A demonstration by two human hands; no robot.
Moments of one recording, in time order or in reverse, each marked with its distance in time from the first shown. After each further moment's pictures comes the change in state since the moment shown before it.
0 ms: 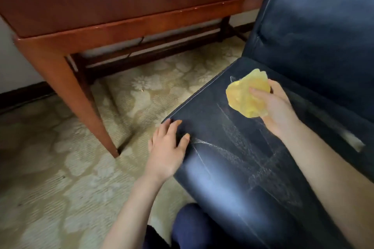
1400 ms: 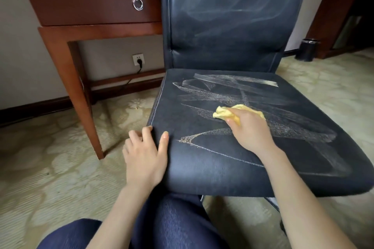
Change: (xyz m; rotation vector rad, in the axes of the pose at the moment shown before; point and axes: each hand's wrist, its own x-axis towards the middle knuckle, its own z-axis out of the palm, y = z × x) left_hand -0.154 0.009 0.127 0.182 0.528 -0.005; right_hand -0.110 0.124 -0.145 -1.121 0.019 -0.759
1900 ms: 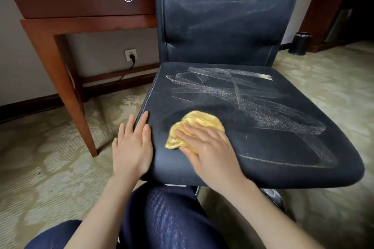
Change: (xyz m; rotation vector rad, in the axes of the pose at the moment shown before) left_hand 0.015 -0.016 0.003 -0.022 -0.145 0.063; right_hand -0.068 -0.060 0.031 0.007 0.058 -0.318
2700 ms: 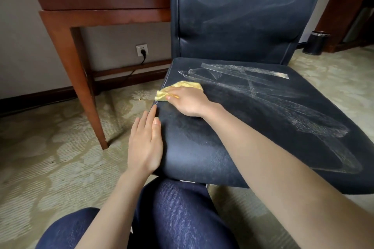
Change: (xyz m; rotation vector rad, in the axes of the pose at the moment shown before) left_hand -0.002 0.000 0.003 -0.250 0.112 0.119; right_hand 0.153 0.007 0.041 0.009 -0.457 -0.030
